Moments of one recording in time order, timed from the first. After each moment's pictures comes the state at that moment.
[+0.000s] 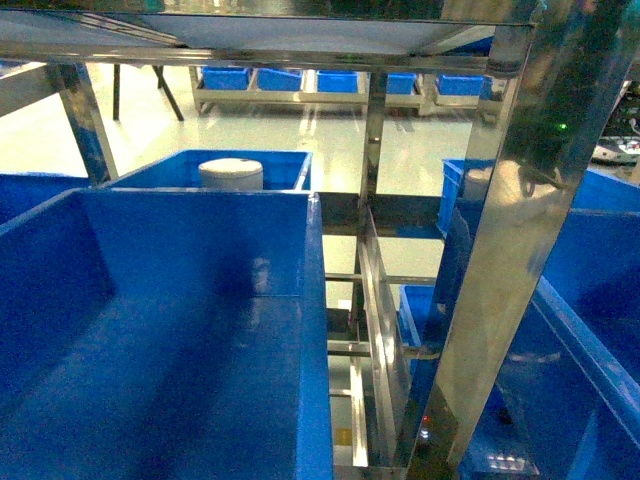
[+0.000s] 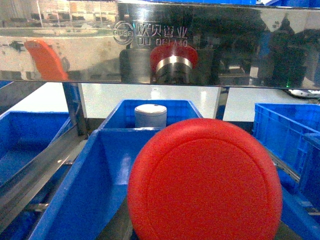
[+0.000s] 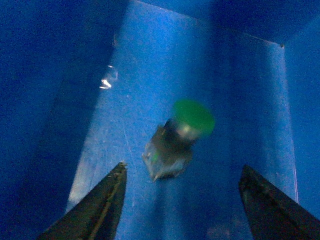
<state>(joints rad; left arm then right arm) -0.27 0.63 0.15 0.49 -0.25 -0.04 -0.18 1.80 0.72 0.23 -0.04 -0.33</state>
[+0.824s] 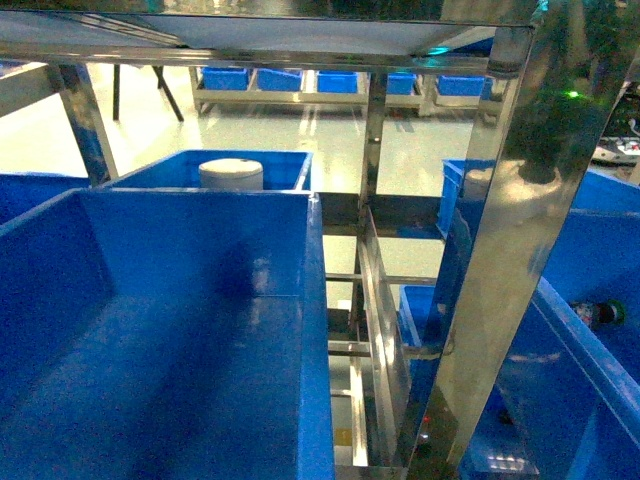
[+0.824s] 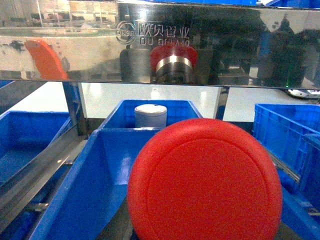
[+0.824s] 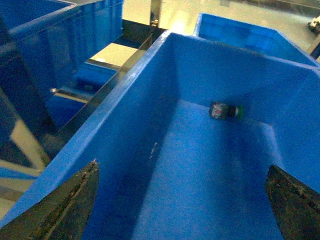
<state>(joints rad) -0.27 0.63 0.15 0.49 -0.25 -0.04 -0.33 0.63 0.11 0.12 -0.45 -0.30</state>
